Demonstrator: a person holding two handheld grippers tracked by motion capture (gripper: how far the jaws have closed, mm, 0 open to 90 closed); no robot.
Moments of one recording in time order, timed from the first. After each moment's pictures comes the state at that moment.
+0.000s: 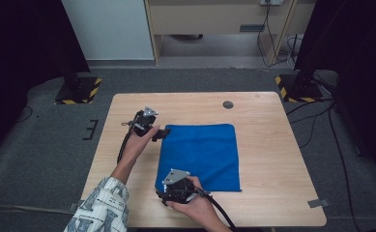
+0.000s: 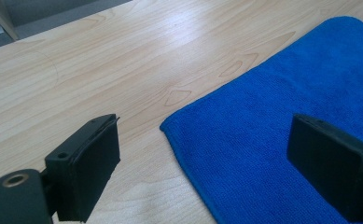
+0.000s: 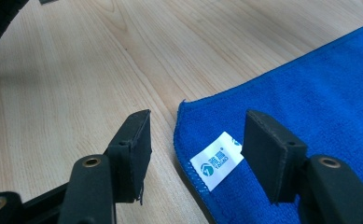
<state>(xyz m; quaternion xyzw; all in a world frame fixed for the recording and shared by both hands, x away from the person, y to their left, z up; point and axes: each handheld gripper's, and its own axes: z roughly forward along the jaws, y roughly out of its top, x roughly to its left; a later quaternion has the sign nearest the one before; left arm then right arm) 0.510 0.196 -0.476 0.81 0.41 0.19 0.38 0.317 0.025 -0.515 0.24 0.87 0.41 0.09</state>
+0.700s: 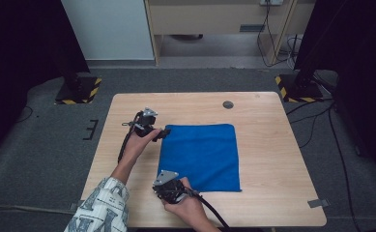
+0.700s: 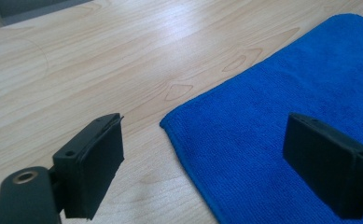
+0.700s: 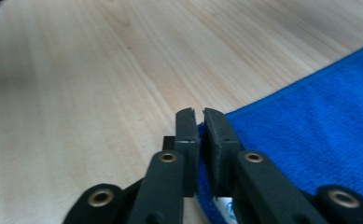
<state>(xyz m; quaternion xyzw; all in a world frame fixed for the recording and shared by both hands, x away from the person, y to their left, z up) 0.519 0.200 -0.489 0.80 0.42 0.17 0.39 0.320 0.053 -0.528 0.24 0.88 0.40 0.09</state>
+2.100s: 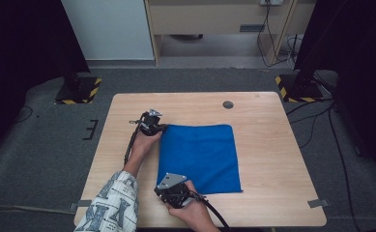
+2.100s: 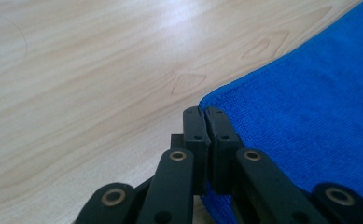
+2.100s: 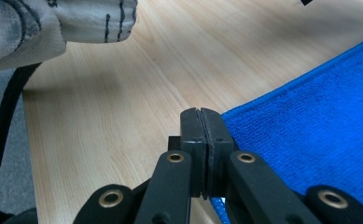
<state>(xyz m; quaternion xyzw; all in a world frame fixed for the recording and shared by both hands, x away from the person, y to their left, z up) 0.540 0.190 -0.510 0.81 0.43 0.16 0.37 0.305 0.036 -0.513 0.24 0.87 0.43 0.08</state>
